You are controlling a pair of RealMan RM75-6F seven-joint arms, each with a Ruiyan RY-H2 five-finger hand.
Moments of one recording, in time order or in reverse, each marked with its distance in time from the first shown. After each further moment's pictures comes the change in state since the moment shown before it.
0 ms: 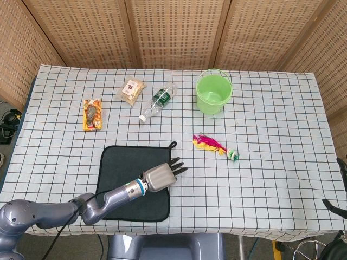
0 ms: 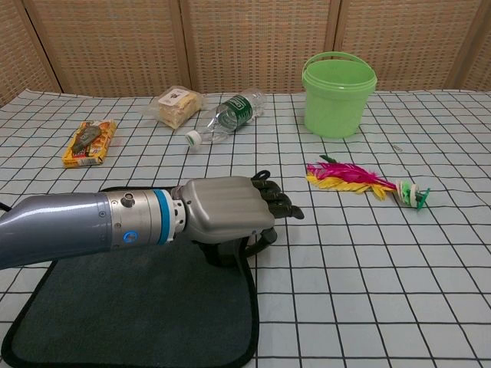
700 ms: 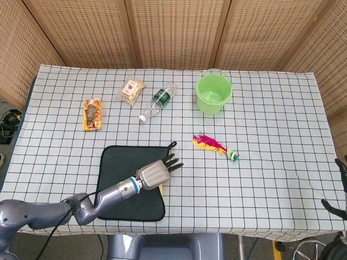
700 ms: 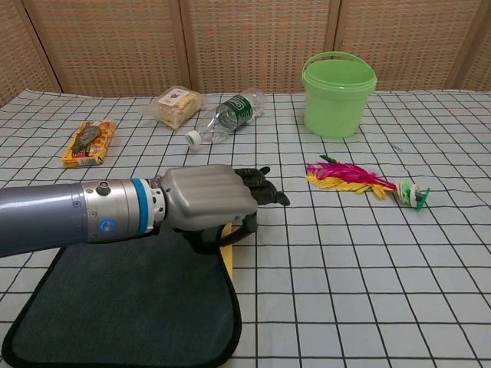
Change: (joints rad) left arm 0.024 0.063 0.026 -0.045 -0.010 0.059 -0.042; right arm -0.003 0.003 -0.006 -0.006 -0.016 0.007 0.004
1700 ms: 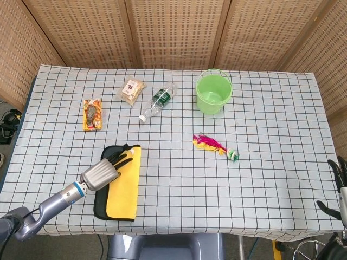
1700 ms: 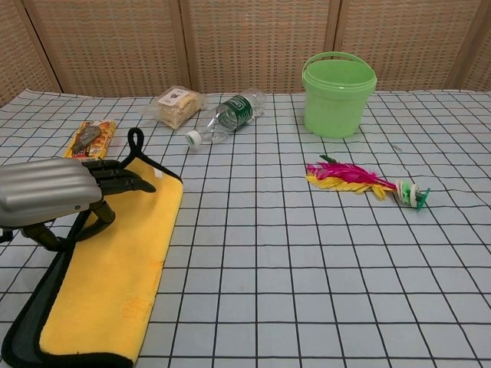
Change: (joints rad) left arm 0.257 0.271 0.215 0.018 0.150 0.302 -0.251; right arm 0.005 -0.008 -0.012 -0.017 -0.020 -0.006 -0.038
